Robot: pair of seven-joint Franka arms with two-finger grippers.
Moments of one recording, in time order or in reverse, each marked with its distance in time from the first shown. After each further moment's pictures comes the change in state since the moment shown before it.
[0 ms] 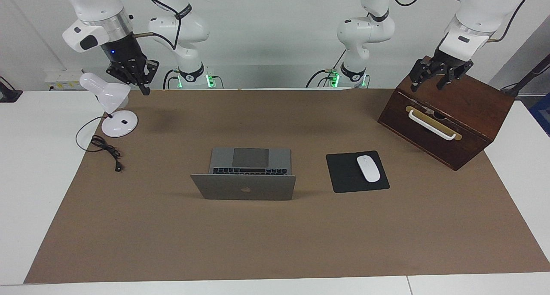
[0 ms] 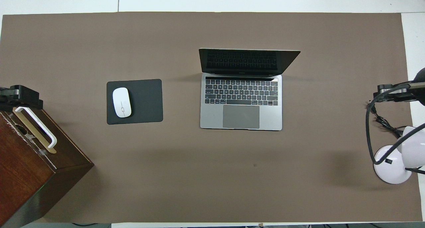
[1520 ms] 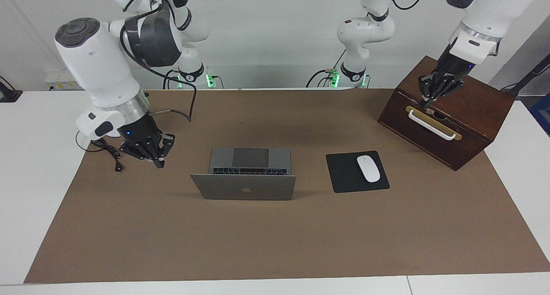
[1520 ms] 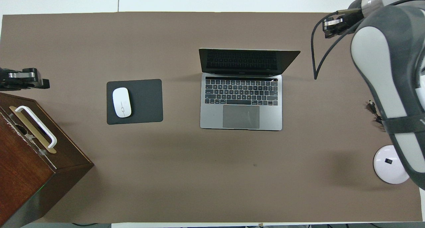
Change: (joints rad) left arm 0.019 -0.039 -0.004 -0.170 -0.180 0.341 0.003; right arm 0.079 0.531 0.001 0.461 -0.001 0.189 0.009
